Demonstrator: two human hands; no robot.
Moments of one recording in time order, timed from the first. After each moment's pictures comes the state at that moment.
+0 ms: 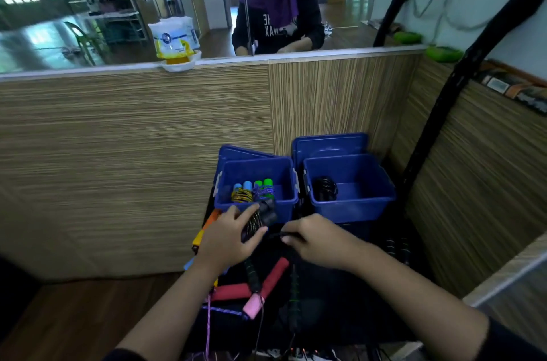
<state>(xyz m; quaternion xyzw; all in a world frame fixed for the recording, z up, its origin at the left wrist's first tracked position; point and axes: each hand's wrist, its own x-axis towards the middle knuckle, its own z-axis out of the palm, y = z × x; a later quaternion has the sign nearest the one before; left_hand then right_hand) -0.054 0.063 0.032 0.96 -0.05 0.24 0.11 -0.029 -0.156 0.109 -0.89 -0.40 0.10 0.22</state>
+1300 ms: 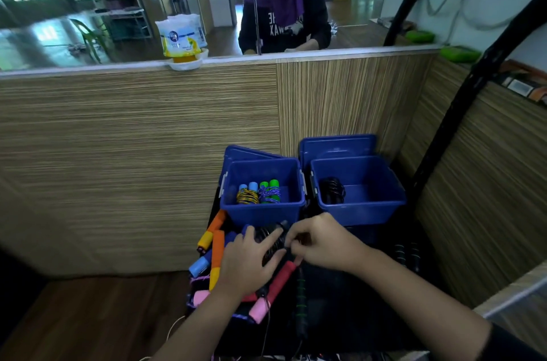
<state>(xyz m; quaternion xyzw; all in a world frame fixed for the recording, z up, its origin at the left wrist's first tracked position) -0.069 0.039 0.007 0.99 -0.03 0.16 0.05 -0.022 -0.149 0.104 -0.85 -0.35 0.15 0.38</state>
